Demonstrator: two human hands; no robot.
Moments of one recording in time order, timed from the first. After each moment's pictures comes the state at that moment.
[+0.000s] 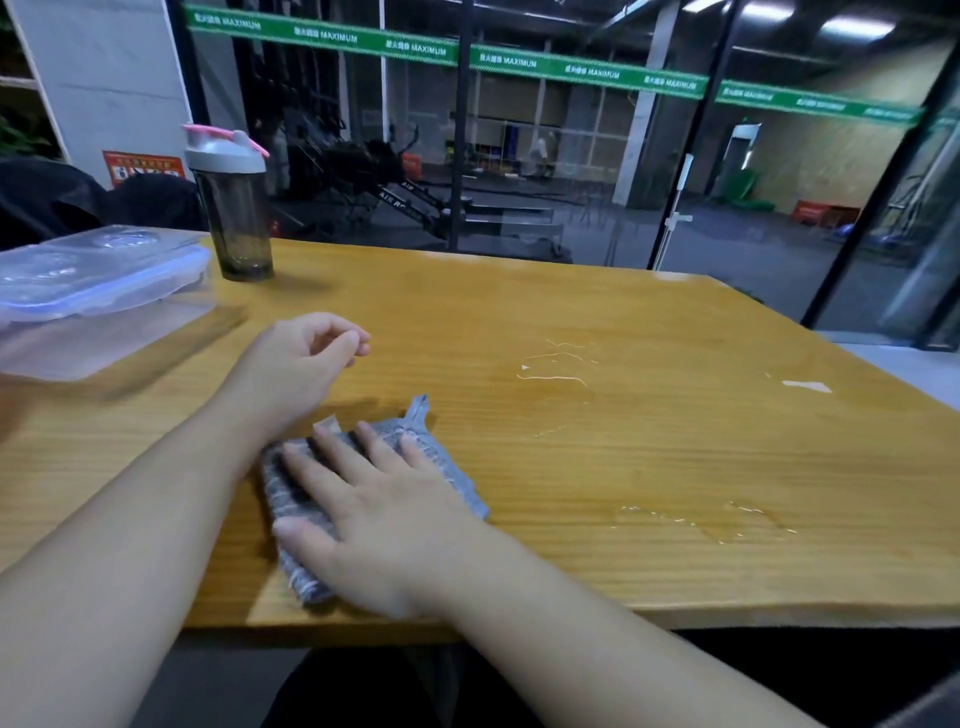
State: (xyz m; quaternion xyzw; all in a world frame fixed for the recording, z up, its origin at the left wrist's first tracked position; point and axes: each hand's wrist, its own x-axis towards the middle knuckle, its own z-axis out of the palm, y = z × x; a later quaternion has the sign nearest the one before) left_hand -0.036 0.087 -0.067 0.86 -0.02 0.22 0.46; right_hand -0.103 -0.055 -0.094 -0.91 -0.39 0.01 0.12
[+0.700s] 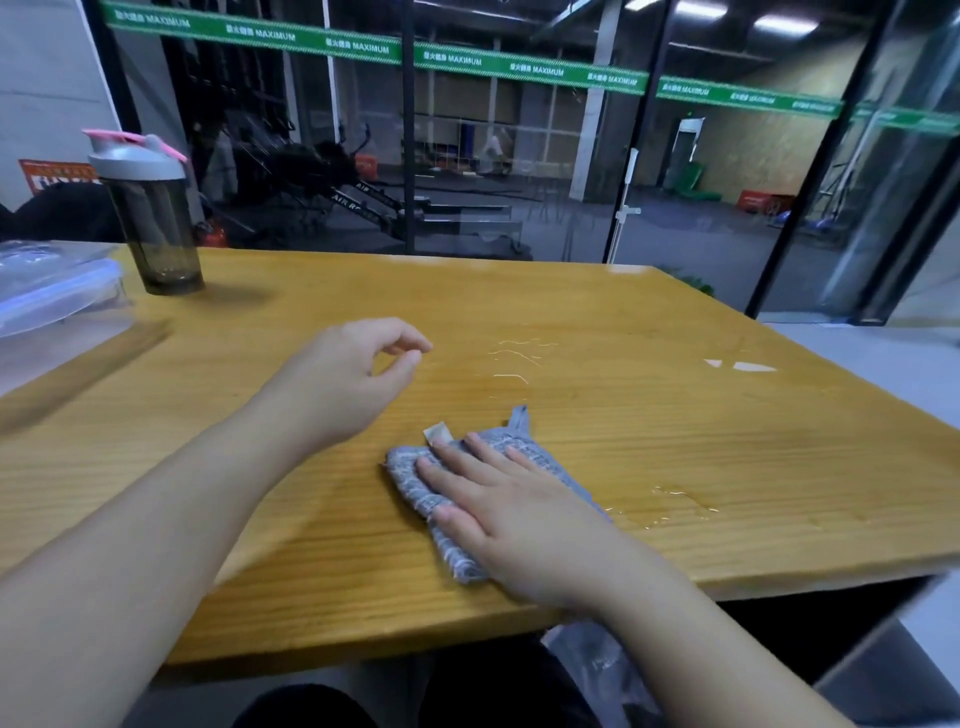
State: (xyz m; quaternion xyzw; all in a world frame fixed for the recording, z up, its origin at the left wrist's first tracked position) left_hand -0.040 -0.001 -0.044 0.92 -0.16 0.20 0.29; right_hand -0.092 -0.183 -0.085 -0.95 -0.31 0.04 0.05
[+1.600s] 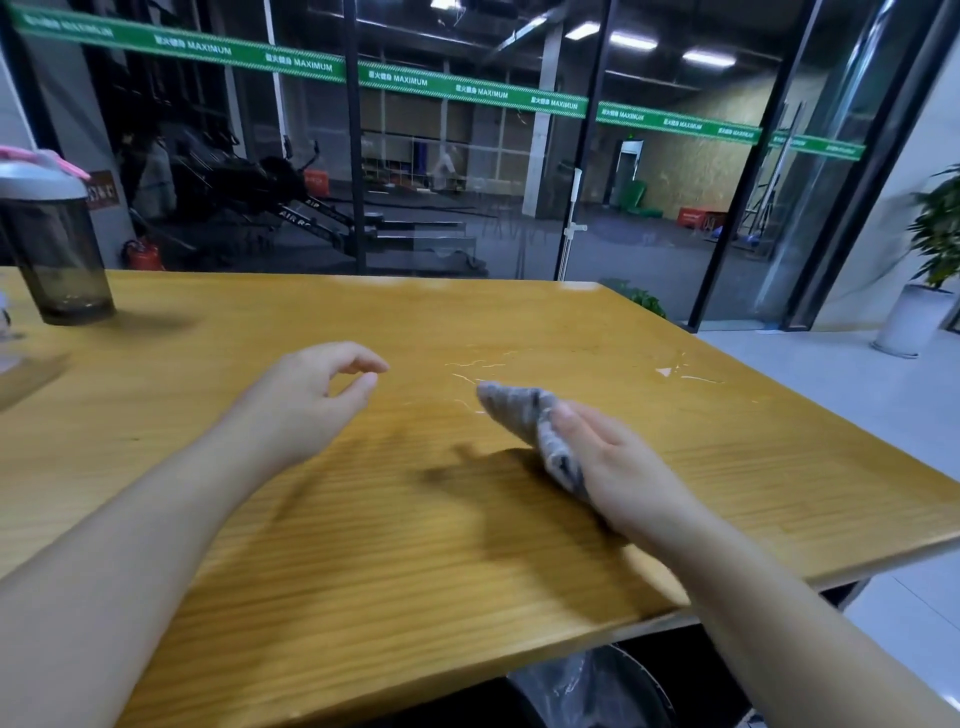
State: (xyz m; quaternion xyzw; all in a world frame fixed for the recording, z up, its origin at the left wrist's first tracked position) left_hand -0.006 -0.021 -0.052 0.92 -0.15 0.17 0.32; right_hand -0.069 -0.270 -0.051 -0.86 -0.08 -0.05 0.50
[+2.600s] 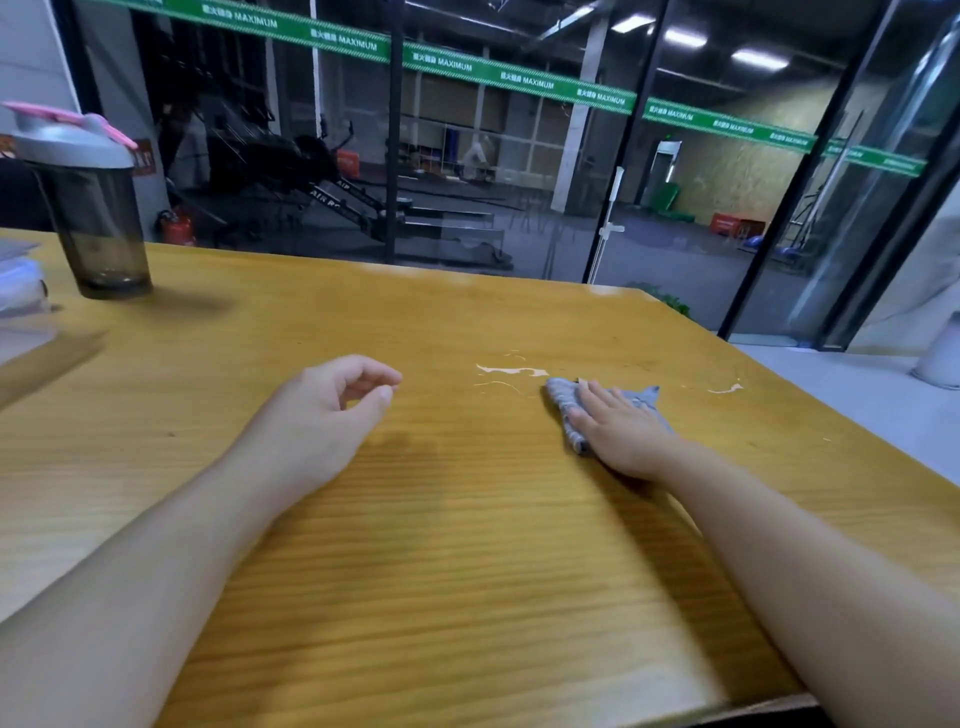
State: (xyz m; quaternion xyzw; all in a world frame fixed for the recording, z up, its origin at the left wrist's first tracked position) left_hand 0.000 0.002 -0.068 0.87 -0.08 0.16 0.47; right_hand 0.074 -0.286 -0.085 -1.00 -0.02 0.06 0.05
